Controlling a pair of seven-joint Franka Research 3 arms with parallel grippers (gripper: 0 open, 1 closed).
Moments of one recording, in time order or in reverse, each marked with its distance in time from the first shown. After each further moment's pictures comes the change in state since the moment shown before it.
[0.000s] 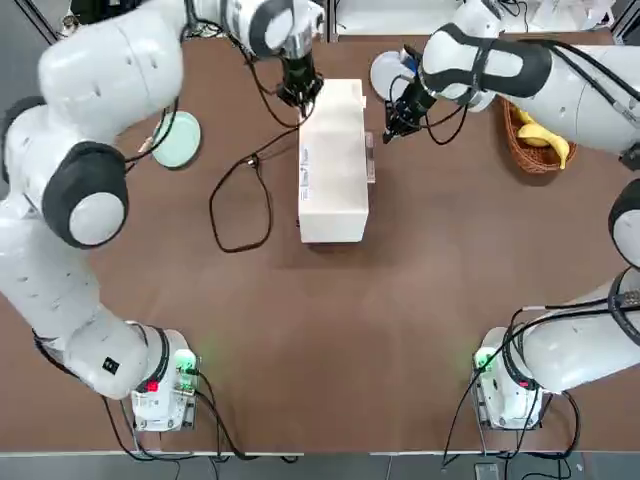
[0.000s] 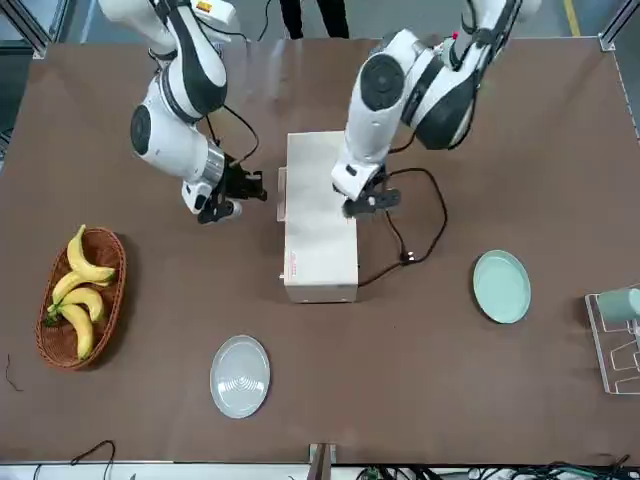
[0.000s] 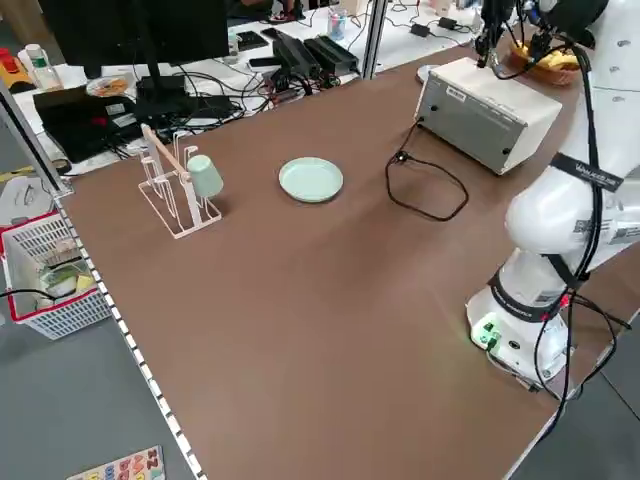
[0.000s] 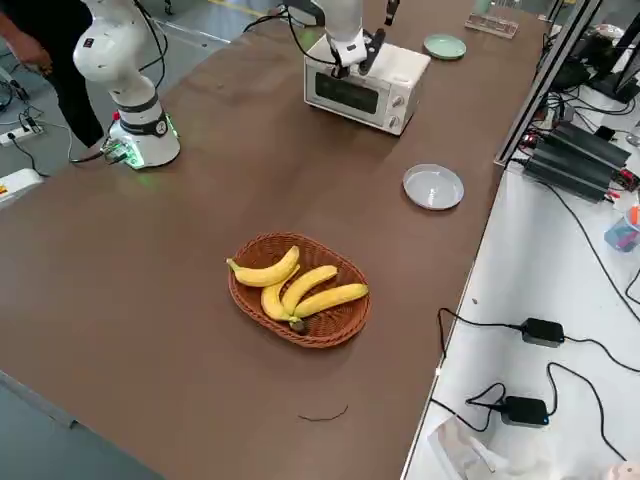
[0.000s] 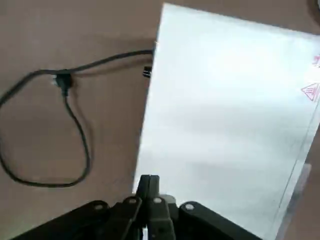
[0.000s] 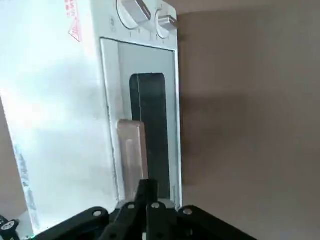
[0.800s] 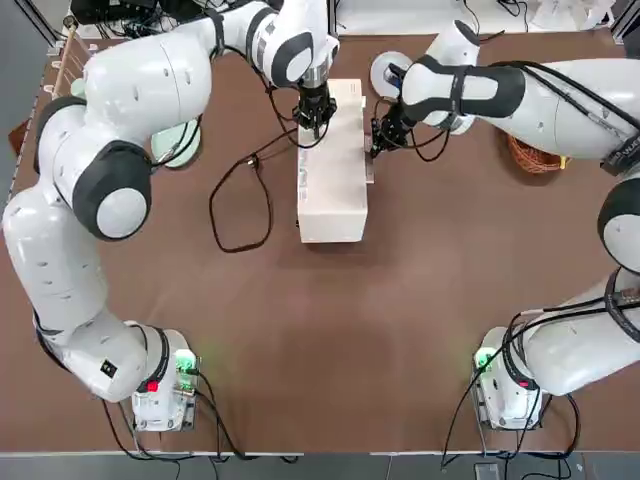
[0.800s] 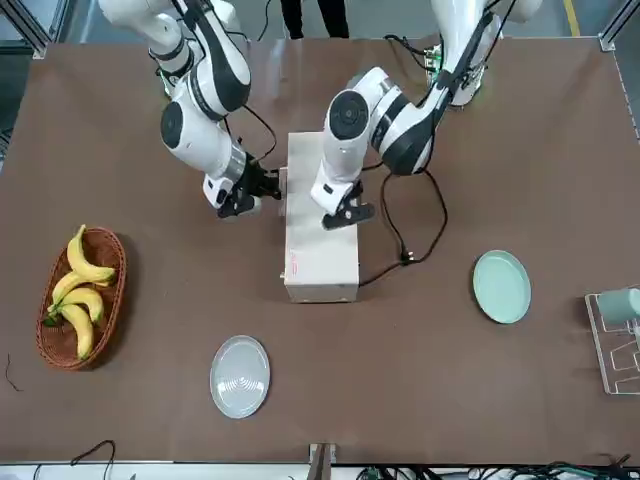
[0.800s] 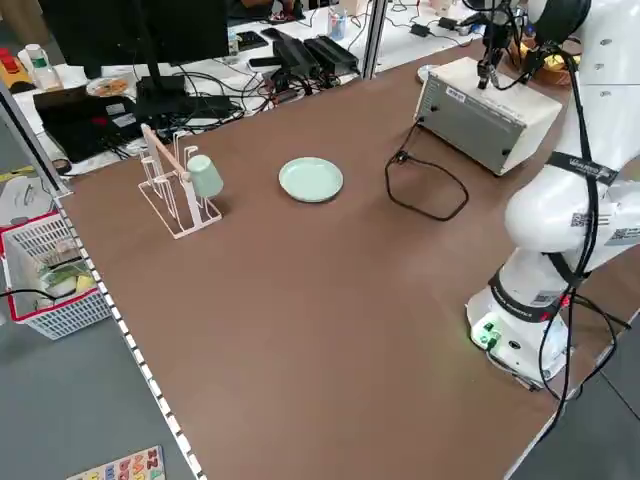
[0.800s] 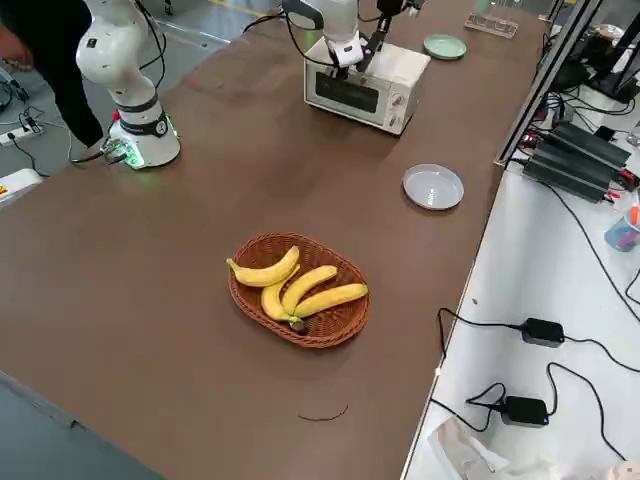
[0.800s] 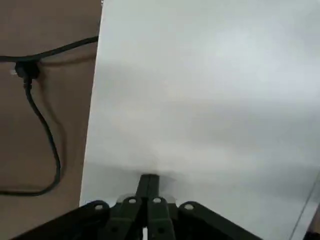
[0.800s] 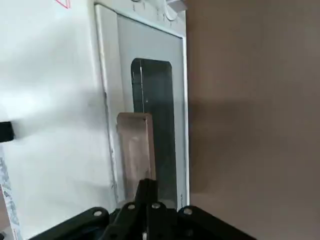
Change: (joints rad) left arm -0.045 0.092 0.001 0.001 0.039 0.074 -0.069; right arm 0.052 0.042 0.040 -0.025 0.002 0.125 0.051
